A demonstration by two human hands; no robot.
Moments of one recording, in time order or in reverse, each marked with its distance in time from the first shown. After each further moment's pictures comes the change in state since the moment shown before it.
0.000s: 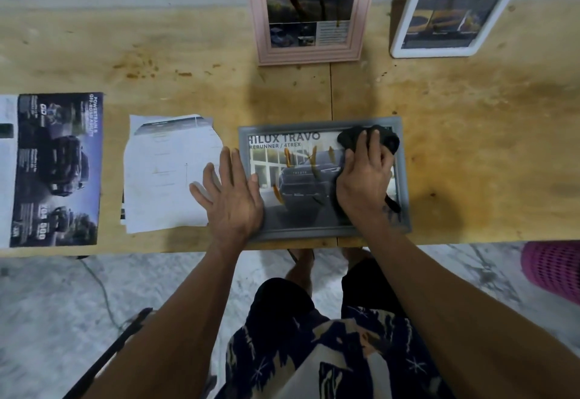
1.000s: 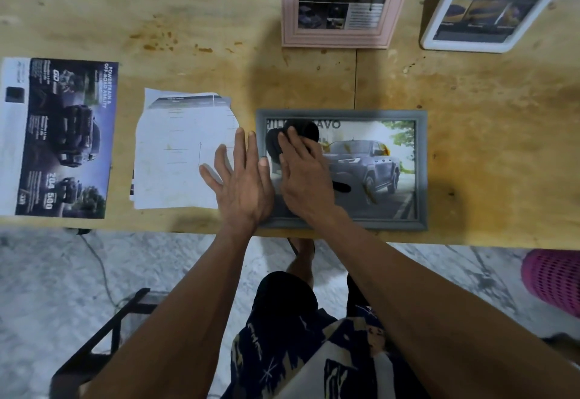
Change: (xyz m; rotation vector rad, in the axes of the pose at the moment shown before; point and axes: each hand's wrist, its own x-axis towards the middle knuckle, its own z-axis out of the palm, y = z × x) left_hand -0.002 -0.006 -0.002 -0.068 -0.012 0.000; right_hand -0.041 -0.084 0.037 0.120 -0.345 -0.407
